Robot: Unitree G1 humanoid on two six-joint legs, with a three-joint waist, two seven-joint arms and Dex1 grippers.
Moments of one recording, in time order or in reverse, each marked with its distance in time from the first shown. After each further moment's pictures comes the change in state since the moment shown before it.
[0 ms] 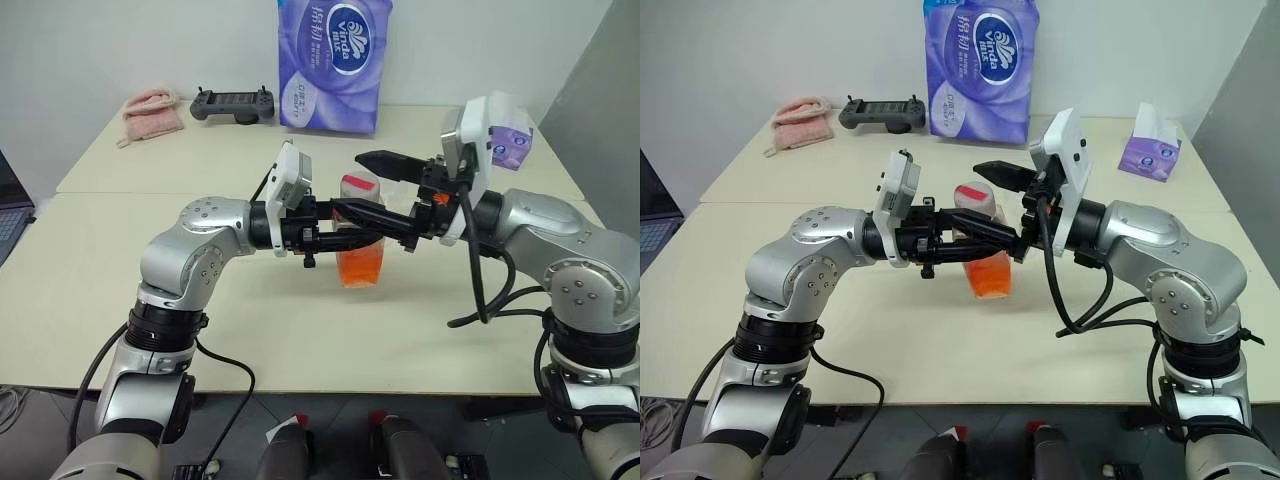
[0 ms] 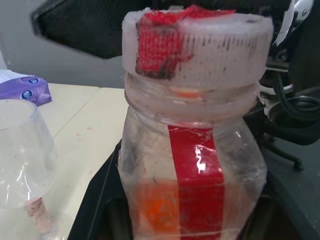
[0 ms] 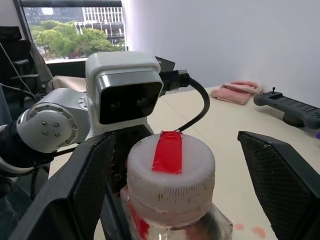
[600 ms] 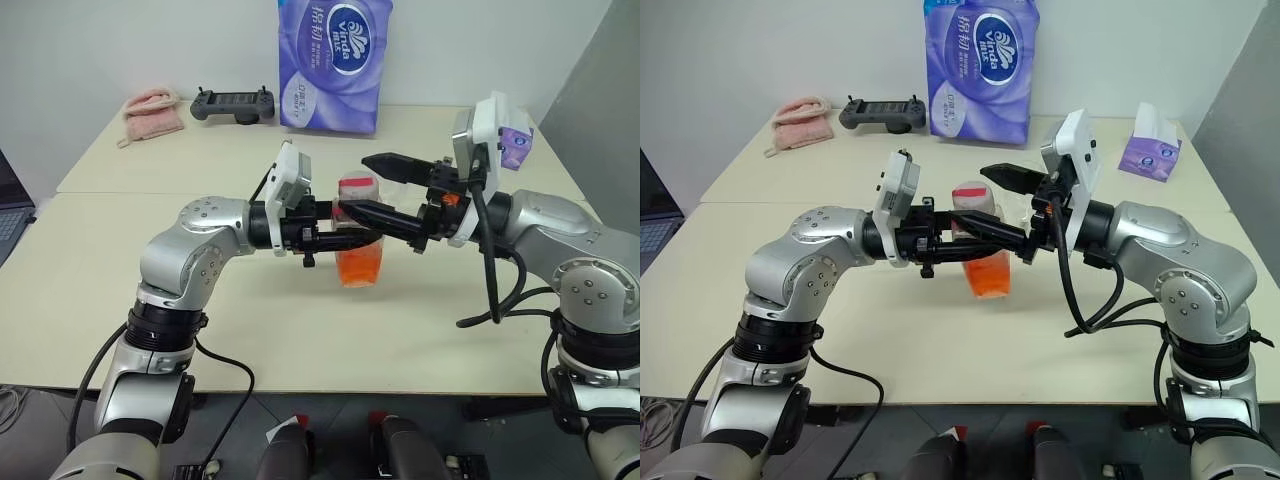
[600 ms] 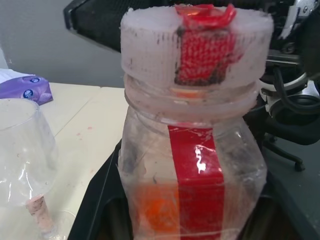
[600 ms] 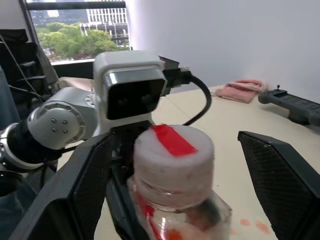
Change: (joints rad) left arm -0.003 0.002 0.000 0.006 0.003 -0.003 0.000; right arm 0.014 -0.019 -0.037 -0.033 0.068 0.018 0.015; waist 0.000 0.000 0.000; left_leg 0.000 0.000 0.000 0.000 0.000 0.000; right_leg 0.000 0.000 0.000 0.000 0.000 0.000
